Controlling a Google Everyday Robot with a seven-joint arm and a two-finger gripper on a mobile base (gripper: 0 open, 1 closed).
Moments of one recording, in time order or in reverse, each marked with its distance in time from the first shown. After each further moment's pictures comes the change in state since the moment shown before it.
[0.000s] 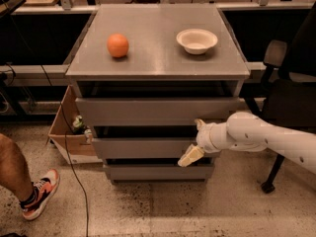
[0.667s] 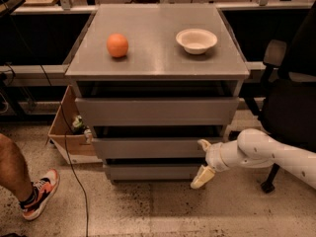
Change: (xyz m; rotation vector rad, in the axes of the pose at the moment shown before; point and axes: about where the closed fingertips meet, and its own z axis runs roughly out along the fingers) arm 0.083 0.038 0.026 -0.178 -0.019 -0.063
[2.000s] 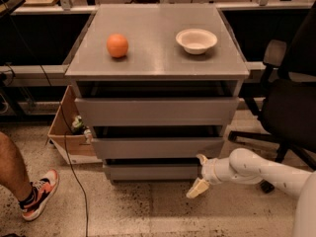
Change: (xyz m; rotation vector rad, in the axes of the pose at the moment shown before) arm 0.076 0.009 0.077 0.002 -0.001 0.083
